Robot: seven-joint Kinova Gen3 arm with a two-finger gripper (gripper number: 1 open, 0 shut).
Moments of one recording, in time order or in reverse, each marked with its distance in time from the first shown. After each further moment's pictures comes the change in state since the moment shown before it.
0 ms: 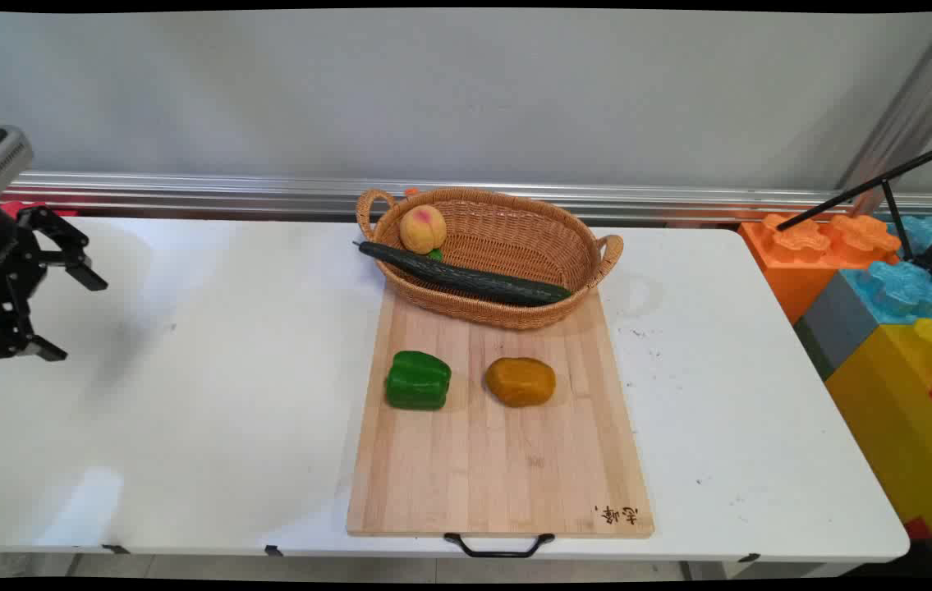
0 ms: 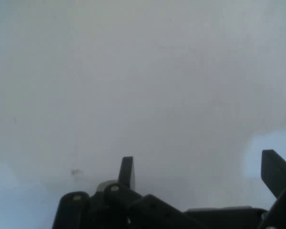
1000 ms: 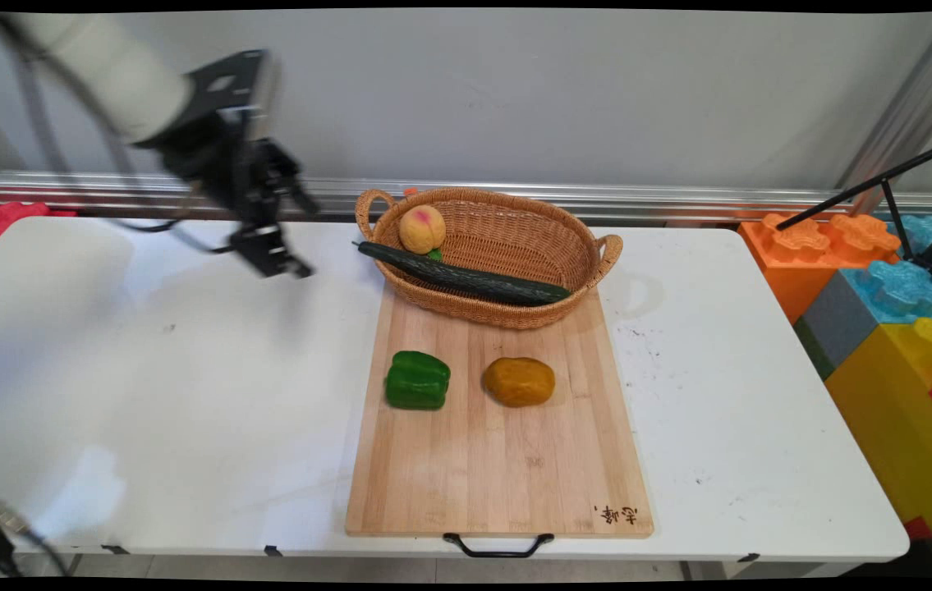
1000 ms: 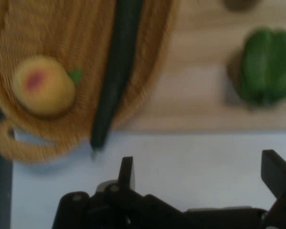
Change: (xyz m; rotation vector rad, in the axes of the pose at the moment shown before) arm 0.183 -0.082 0.040 0.153 0.177 -0.019
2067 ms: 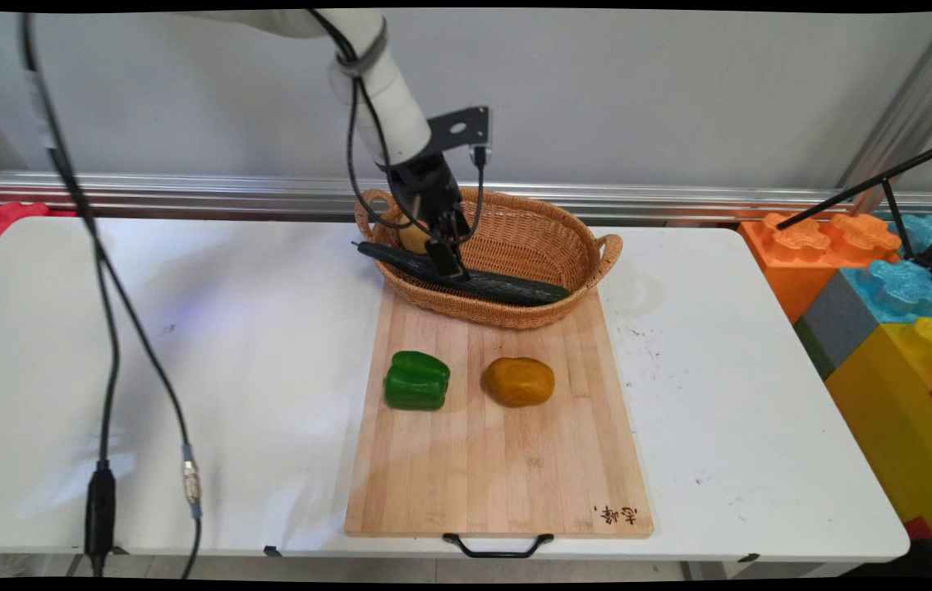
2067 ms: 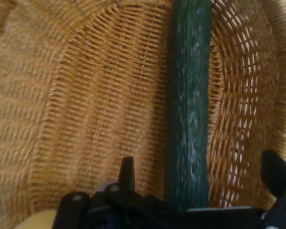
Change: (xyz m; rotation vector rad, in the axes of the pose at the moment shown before) arm 0.116 -0.108 0.190 -0.152 -0.021 0.010
